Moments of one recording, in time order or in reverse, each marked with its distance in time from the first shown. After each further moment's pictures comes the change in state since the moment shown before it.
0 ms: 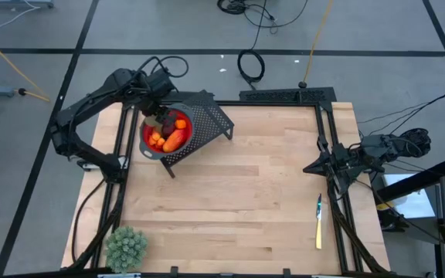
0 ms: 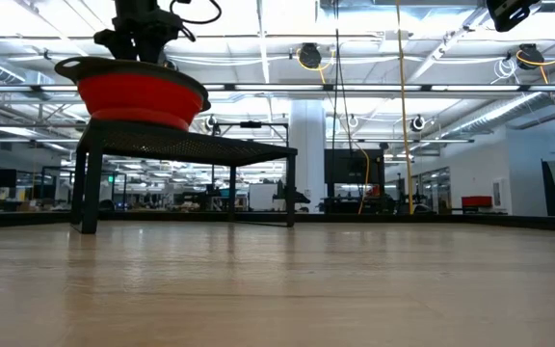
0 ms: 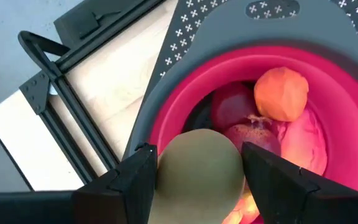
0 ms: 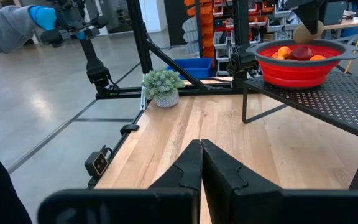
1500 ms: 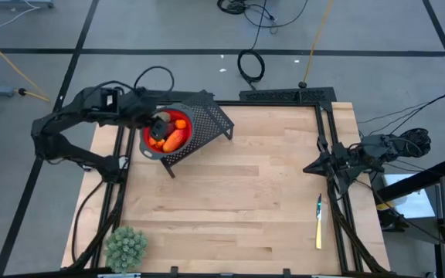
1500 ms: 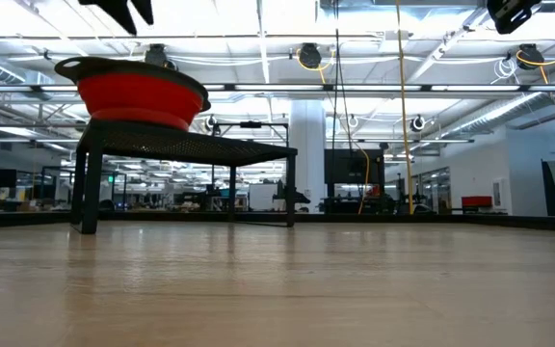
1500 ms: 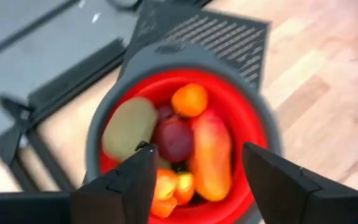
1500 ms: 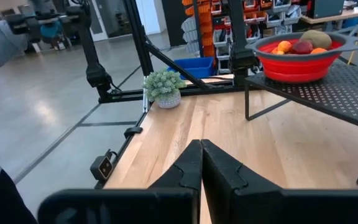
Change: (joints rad) left arm -0.336 -0.194 0.000 0.097 -0.142 -0.161; right arm 0.000 0.000 0.000 -0.001 0.000 0.054
